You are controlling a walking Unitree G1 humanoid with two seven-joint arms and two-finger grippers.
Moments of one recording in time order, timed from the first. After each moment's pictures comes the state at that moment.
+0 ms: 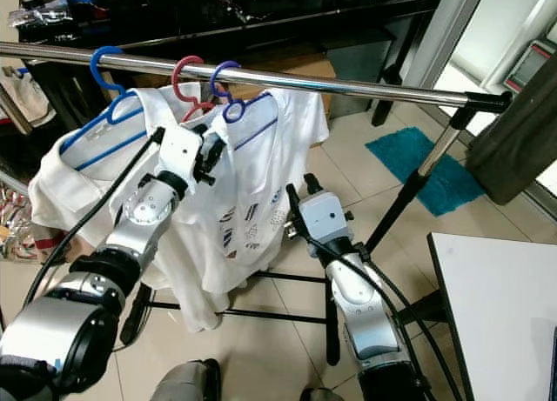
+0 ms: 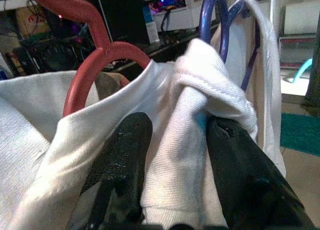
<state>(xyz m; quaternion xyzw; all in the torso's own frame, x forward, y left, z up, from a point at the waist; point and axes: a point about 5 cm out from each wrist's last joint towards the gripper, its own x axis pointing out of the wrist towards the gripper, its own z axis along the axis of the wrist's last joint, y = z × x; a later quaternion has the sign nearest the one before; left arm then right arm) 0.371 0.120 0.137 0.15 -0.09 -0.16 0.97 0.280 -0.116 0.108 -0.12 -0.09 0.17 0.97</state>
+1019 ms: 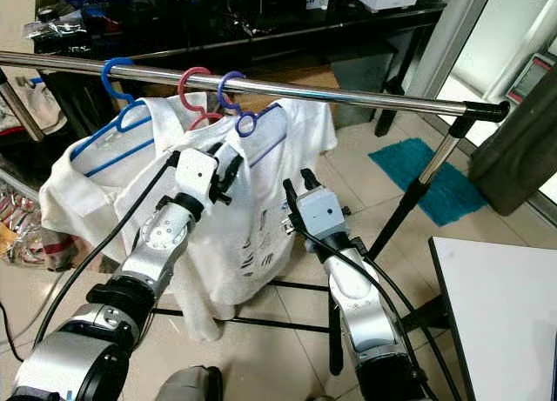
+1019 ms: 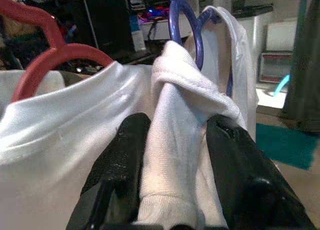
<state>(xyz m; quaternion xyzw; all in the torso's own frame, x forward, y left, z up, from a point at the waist) 0.351 0.093 0.117 0.10 -0.08 -0.20 0.97 0.286 -0.113 0.110 -0.12 -0.10 0.17 0.97</state>
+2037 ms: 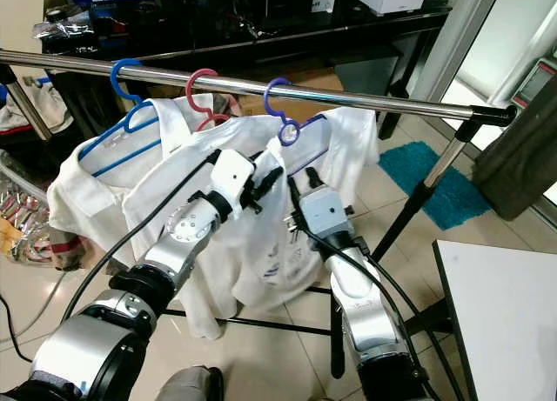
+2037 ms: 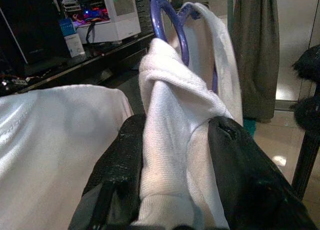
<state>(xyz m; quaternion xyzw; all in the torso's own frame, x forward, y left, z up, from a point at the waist) 0.350 0.047 0.122 0.12 -0.06 -0.33 0.93 0.288 -0.121 0.111 -0.13 -0.10 0.14 0.98</state>
